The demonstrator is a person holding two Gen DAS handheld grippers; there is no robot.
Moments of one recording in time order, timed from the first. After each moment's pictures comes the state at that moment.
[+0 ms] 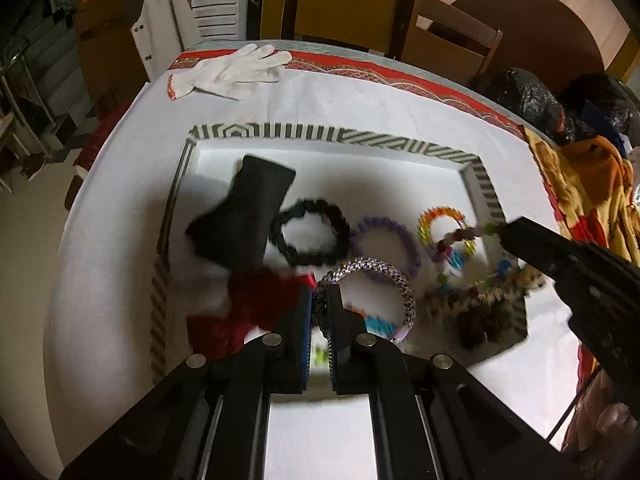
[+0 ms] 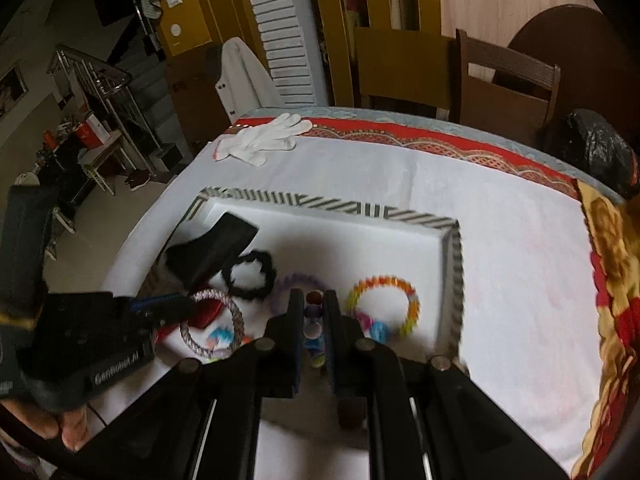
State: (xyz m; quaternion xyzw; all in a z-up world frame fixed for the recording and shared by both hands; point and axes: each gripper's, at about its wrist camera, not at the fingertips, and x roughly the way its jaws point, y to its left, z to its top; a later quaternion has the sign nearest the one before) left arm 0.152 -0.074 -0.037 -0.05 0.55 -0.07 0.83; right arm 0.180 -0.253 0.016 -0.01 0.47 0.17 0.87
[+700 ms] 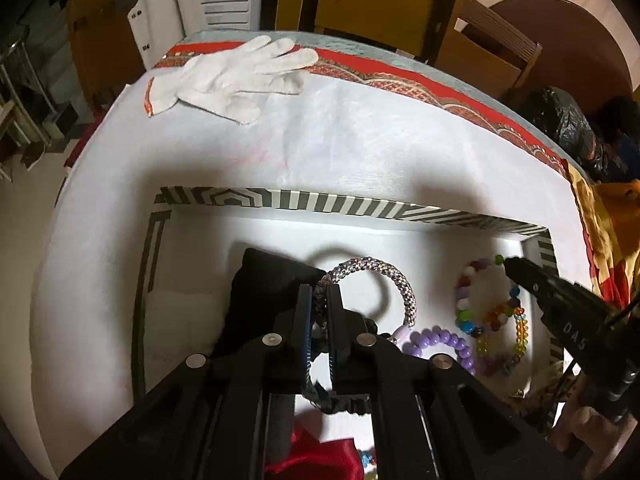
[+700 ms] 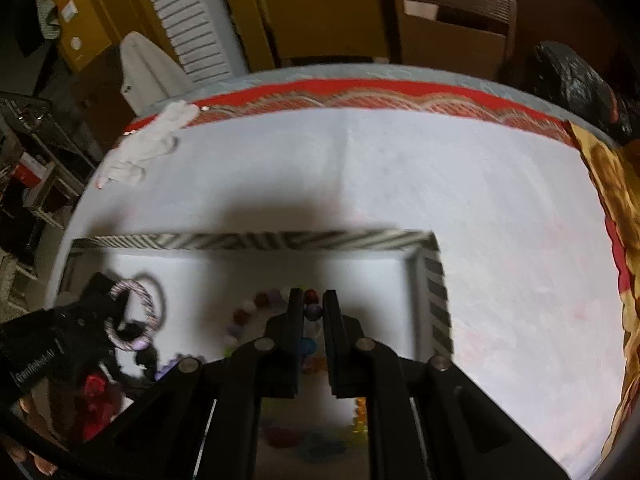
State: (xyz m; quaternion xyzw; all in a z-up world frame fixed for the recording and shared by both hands) left arm 0.252 -0.062 -0.079 -0.07 0.56 -0.05 0.82; right arm 0.284 -0.281 -0.073 0.05 0.53 0.05 0.85
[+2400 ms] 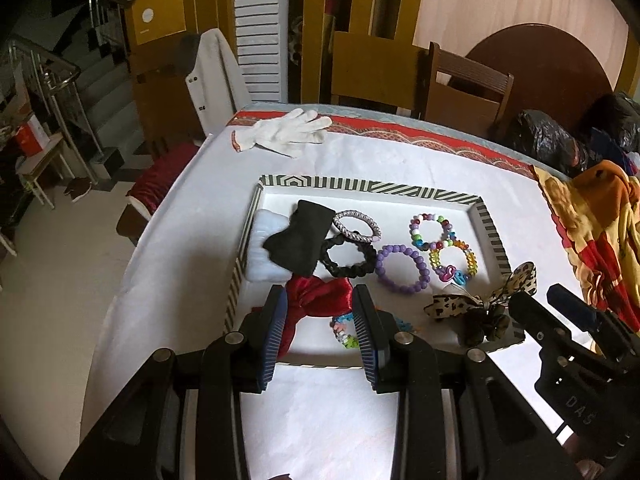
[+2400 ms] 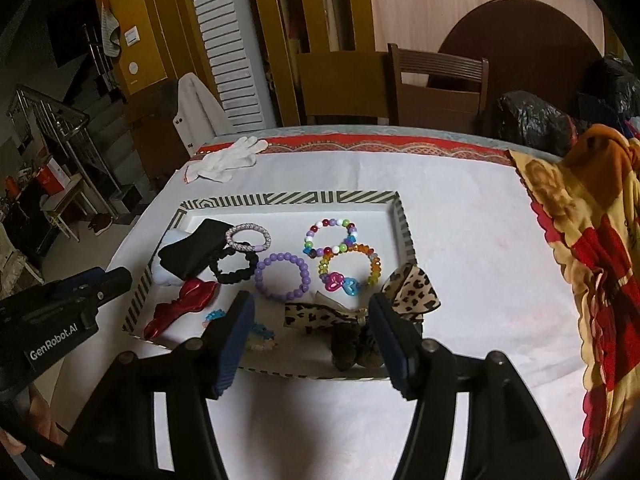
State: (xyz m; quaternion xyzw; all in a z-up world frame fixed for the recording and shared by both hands) left arm 0.081 -0.063 0.022 -0.03 0.45 0.00 0.89; right arm 0.091 -0.261 0.032 0.03 0.42 0.07 0.90
